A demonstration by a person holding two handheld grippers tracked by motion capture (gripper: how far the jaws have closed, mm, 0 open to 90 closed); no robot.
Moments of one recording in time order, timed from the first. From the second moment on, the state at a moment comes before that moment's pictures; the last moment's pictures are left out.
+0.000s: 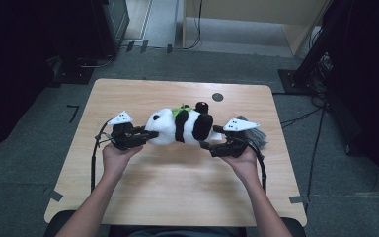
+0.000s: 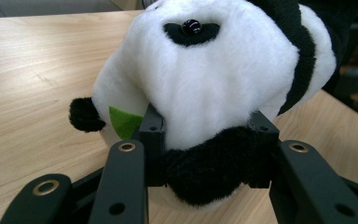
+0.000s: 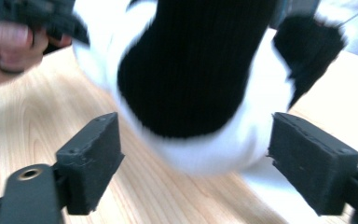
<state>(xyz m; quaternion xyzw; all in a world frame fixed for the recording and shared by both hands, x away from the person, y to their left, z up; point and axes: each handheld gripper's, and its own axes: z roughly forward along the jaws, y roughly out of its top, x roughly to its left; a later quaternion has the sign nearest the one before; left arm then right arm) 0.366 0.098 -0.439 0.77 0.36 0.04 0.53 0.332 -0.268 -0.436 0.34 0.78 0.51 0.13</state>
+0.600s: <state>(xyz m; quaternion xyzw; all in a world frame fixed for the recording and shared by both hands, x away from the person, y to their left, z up) 0.359 0.076 -0.432 0.78 0.37 0.01 0.50 0.333 -0.244 -0.453 0.34 0.79 0.47 0.19</state>
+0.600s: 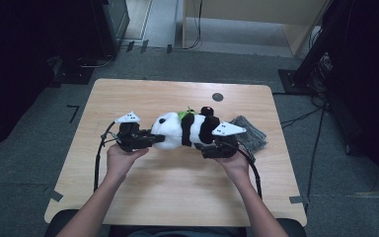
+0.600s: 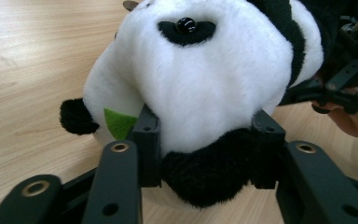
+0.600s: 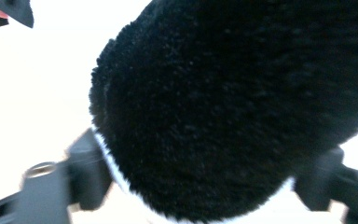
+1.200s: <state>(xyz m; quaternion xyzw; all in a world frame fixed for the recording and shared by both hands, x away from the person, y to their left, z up) 0.359 0.080 -0.452 0.80 0.31 0.06 0.51 0.341 -0.270 -0.436 0.41 0.77 0.47 0.13</state>
